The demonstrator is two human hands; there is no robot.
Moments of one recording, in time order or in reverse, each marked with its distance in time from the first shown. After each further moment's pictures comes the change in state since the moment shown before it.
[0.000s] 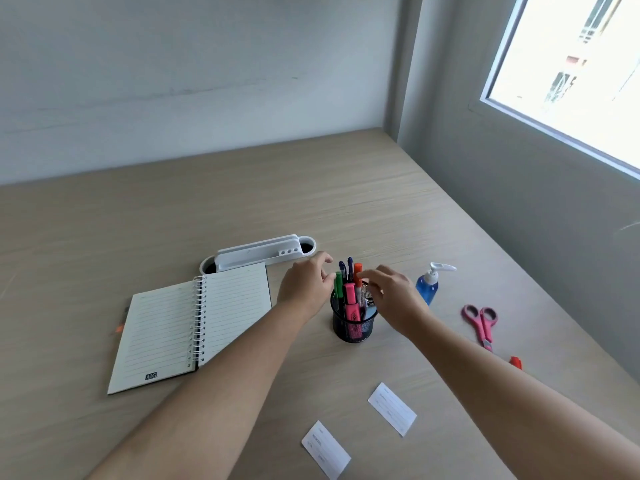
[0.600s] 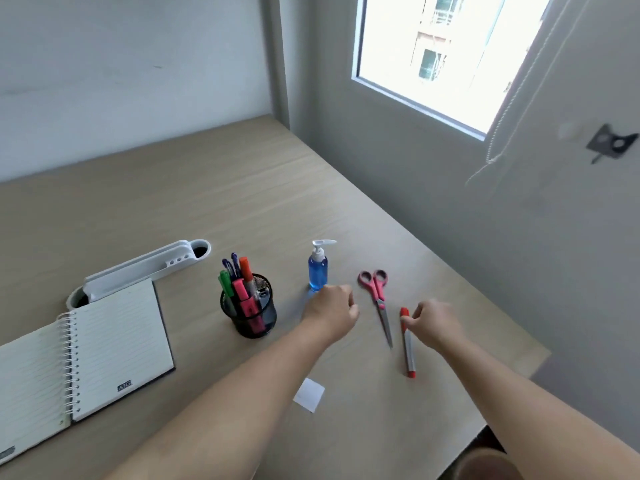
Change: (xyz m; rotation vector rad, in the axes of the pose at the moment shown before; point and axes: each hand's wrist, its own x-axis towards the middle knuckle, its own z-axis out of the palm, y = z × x) left_hand -0.038 0.138 0.136 0.069 -0.500 0.143; right_hand -0.143 0.148 -0.079 -0.103 -0.068 0.966
